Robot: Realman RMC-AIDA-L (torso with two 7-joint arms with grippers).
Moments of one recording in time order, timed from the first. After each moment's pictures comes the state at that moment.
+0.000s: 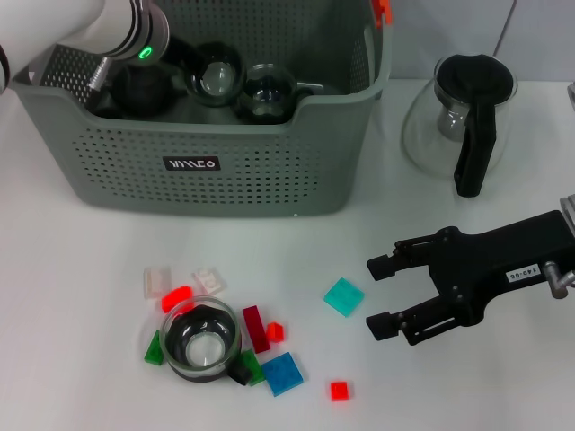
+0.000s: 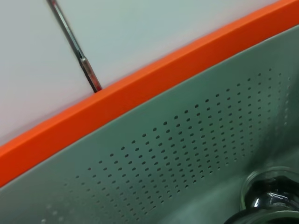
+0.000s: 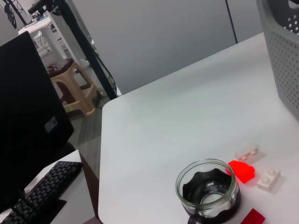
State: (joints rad) left arm -1.01 -2.14 -2.18 -0.71 -0.09 0.70 -2.58; right arm 0.63 2.05 -1.01 -0.86 -2.05 -1.76 1.74
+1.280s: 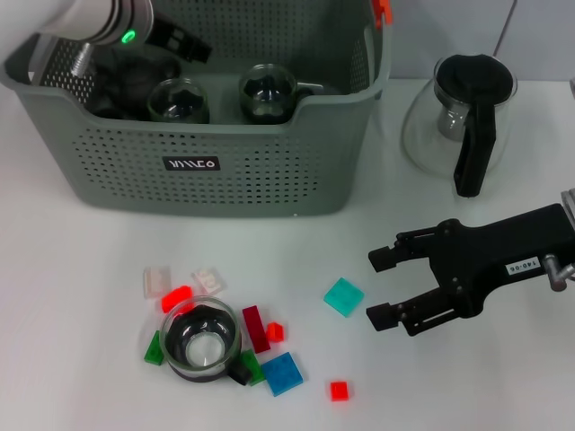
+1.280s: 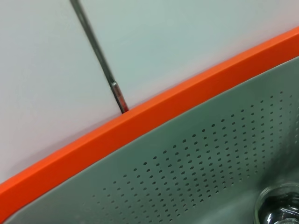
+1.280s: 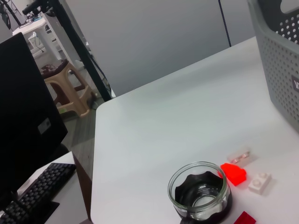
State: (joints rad) left arm -0.94 -2.17 -2.18 -0.89 -0.10 0.77 -2.57; right arm 0.63 2.05 -1.01 -0.86 -2.04 -1.75 1.73
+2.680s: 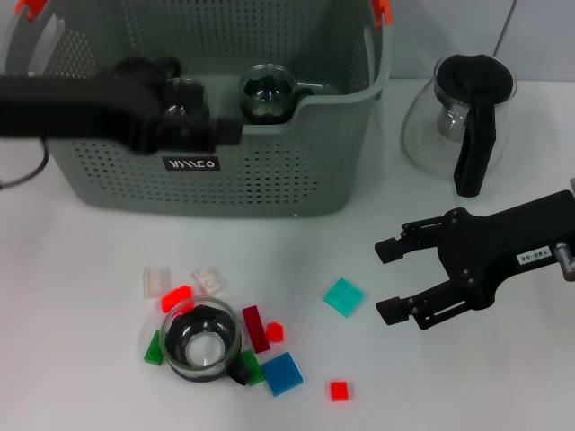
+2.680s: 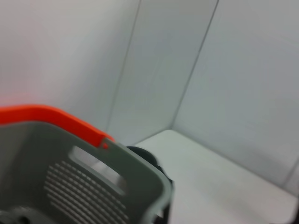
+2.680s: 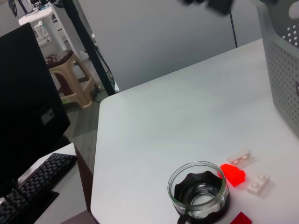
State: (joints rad) left arm -0.45 -2.17 -2.42 -1.52 -1.13 1.79 -2.16; right arm 0.65 2.03 -1.01 -0.87 -2.04 -1.77 1.71
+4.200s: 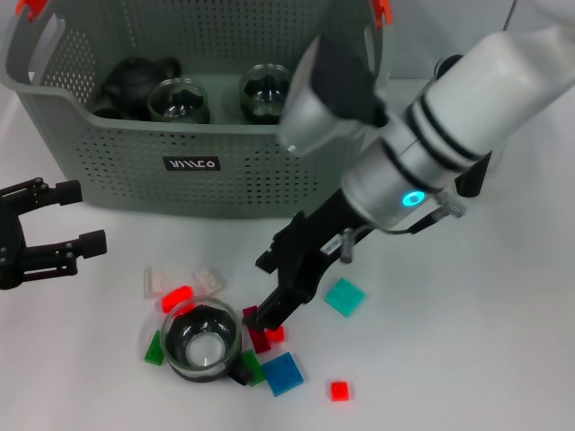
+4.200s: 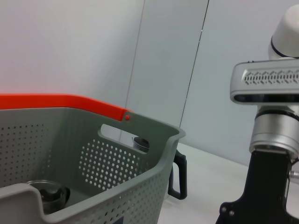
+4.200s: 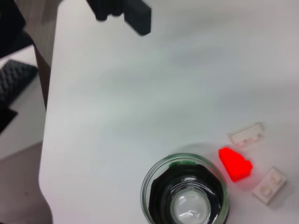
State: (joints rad) left arm -0.30 -1.98 -2.69 -0.84 -1.19 1.88 -1.37; right arm 1.06 2.11 -1.51 -0.69 -2.10 -1.37 2.09
